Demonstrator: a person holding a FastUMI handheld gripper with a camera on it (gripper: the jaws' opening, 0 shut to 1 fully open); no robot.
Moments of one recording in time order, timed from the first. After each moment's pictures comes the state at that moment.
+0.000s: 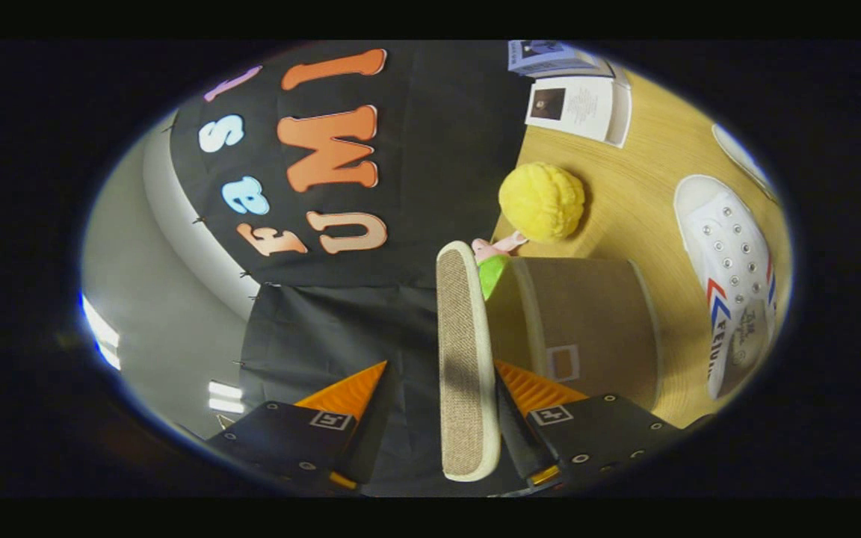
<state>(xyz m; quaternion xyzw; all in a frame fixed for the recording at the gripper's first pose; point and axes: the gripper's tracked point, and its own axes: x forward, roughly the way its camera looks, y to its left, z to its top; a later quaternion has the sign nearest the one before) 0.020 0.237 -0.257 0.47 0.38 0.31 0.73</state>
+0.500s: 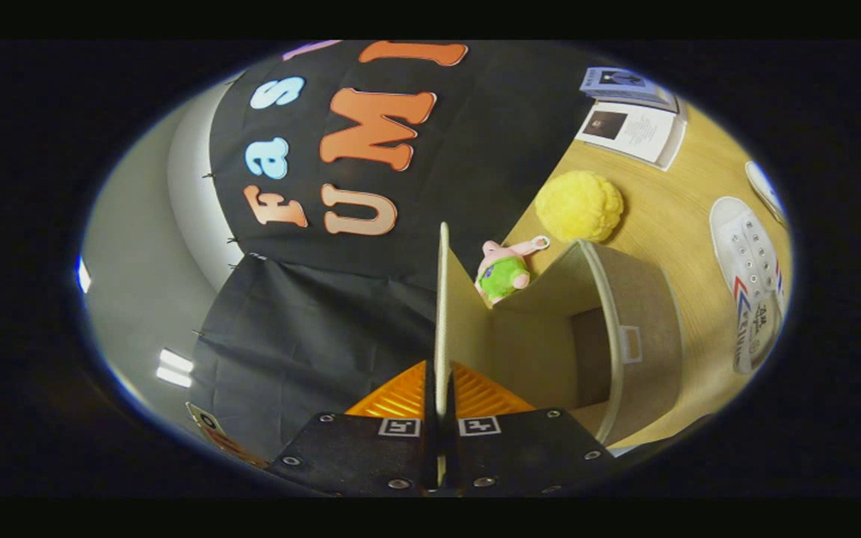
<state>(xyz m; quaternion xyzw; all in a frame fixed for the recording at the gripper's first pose) 0.000 0.309 -0.243 0.39 0.36 0.30 0.79</state>
